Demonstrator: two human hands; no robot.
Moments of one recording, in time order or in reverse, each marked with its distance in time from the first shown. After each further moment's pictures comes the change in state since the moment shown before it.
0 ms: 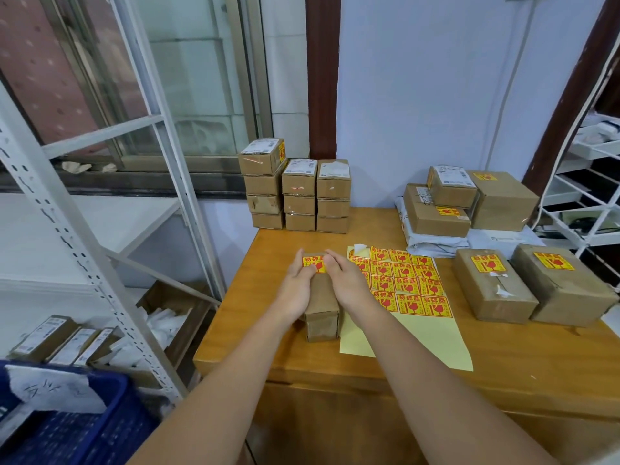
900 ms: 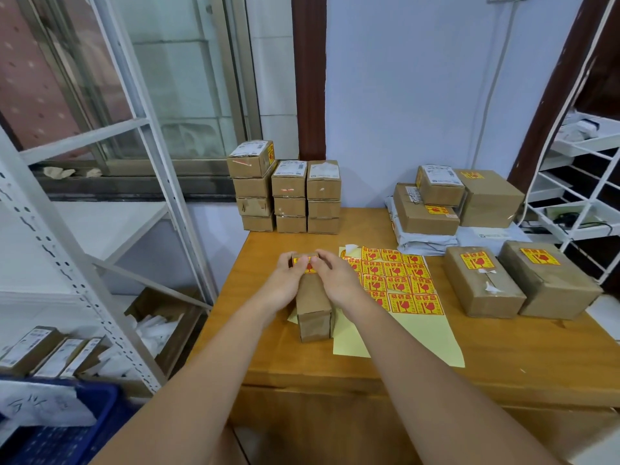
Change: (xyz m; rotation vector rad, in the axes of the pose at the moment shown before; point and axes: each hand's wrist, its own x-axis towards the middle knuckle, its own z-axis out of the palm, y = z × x) left_hand 0.004 0.020 -0.015 0.118 -0.124 -0.035; right_hand 0.004 -0.009 -0.003 -0.096 -0.025 -0.013
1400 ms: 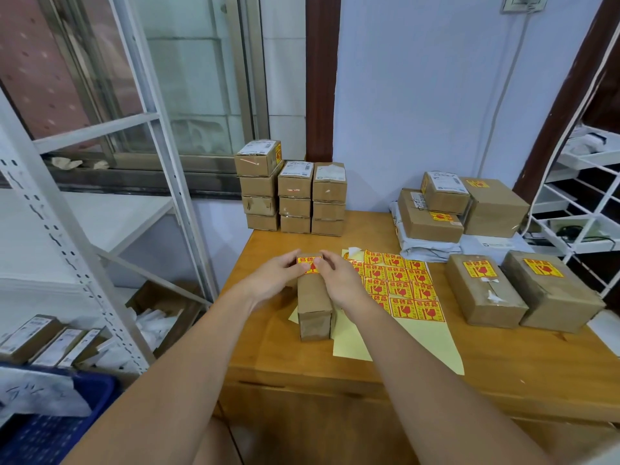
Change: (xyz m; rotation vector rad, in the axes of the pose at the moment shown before) left_hand 0.013 -0.003 -0.027 0.023 -0.162 0.019; right_hand 0.002 0.000 0.000 -0.025 -0.002 0.019
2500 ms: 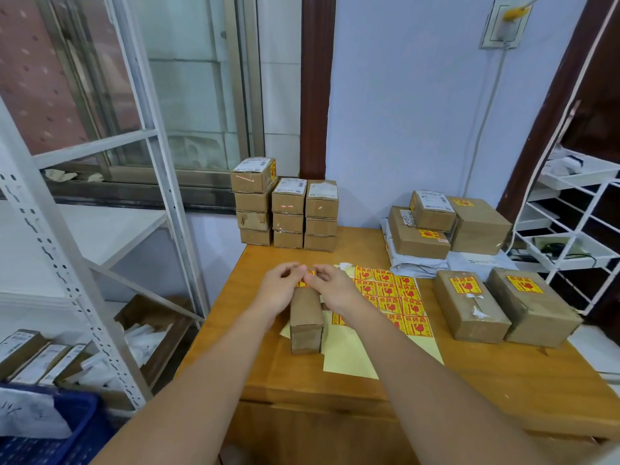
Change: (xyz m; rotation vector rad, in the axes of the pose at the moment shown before) left_hand 0.005 0.008 0.029 -0.058 0.327 0.069; right_hand 0.000 -0.011 -0.016 0.138 -0.086 0.046
